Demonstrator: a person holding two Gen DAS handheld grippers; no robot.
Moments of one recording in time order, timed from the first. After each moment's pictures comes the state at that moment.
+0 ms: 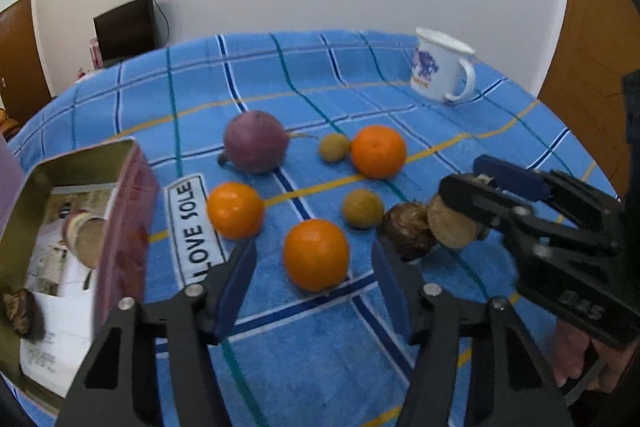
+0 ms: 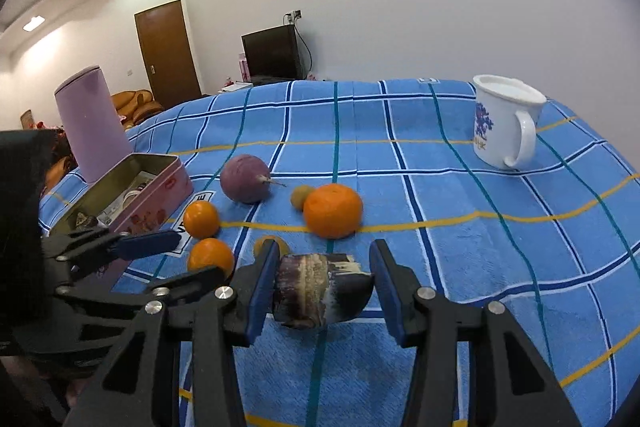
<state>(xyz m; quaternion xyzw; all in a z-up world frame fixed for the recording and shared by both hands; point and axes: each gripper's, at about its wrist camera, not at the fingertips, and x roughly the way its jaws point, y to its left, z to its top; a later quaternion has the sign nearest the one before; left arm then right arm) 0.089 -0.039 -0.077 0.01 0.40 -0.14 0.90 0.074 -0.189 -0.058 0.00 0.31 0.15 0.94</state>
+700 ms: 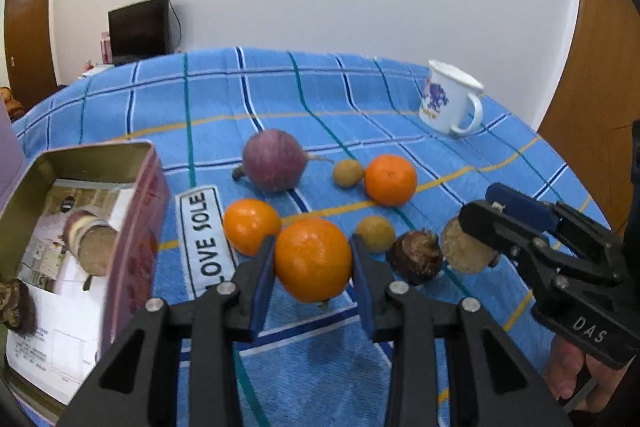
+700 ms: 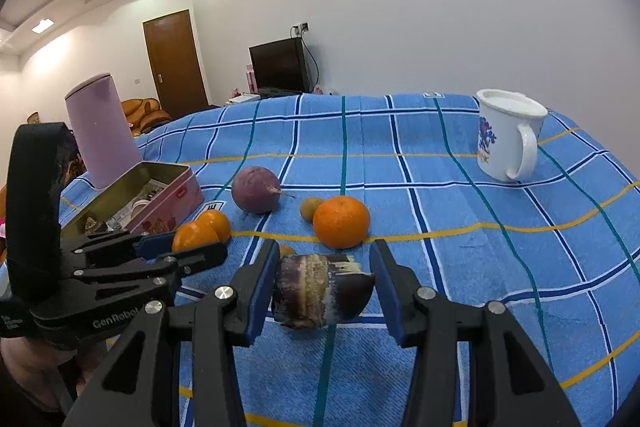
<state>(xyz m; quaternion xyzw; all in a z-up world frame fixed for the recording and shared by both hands) 0.085 -0.018 -0.070 -0.04 0.36 -0.13 0.92 0.066 -0.187 -0.054 0.00 0.29 0.16 0.94</state>
